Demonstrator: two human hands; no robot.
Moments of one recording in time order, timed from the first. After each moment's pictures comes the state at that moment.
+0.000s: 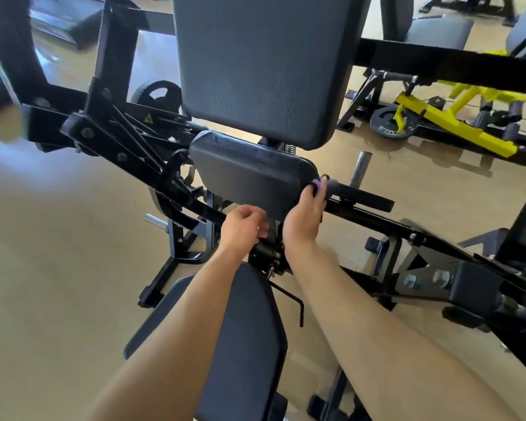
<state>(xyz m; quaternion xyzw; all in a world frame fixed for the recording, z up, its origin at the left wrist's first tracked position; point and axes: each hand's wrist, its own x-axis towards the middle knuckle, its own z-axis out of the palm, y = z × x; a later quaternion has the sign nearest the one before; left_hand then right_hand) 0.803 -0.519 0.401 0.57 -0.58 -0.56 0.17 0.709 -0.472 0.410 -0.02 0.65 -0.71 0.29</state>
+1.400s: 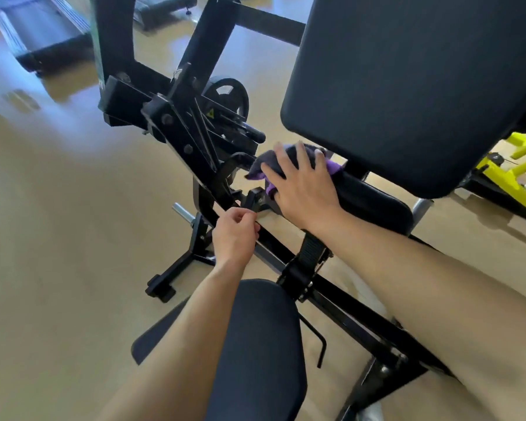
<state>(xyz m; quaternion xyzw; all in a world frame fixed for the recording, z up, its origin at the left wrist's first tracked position) 0.892 -0.591 0.410 0.64 -0.48 -0.49 0.34 0.735 -0.612 0.431 -0.72 0.67 0.07 -0.18</state>
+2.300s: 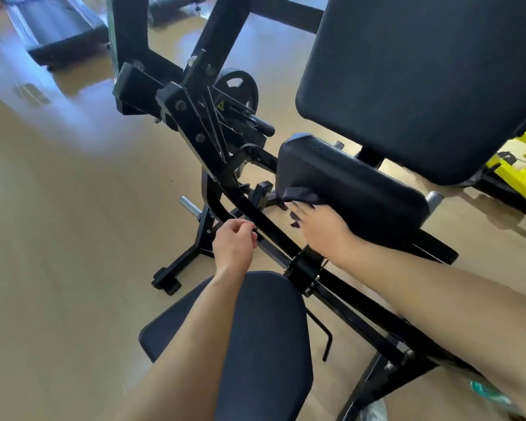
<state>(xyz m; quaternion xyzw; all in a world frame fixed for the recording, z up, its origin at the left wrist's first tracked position) 0.922 -0.569 0.380 0.67 -0.43 -0.50 0.34 0.737 -0.569 0.364 -0.77 0.51 0.35 -0.17</state>
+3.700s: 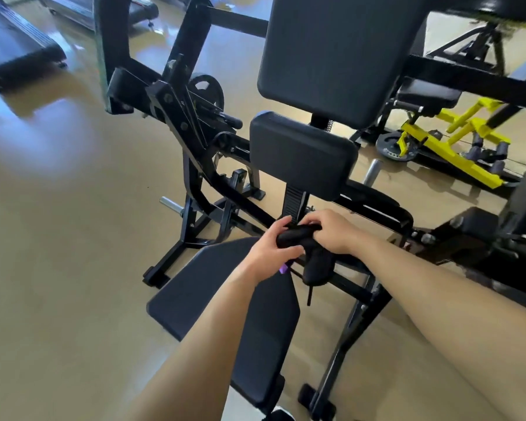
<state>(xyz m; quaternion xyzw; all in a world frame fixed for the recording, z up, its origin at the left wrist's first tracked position) 0.942 -0.410 0.423 0.43 -0.65 -0.62 0.09 0.757 -0.372 0.434 -0.52 0.74 -0.18 0.38</state>
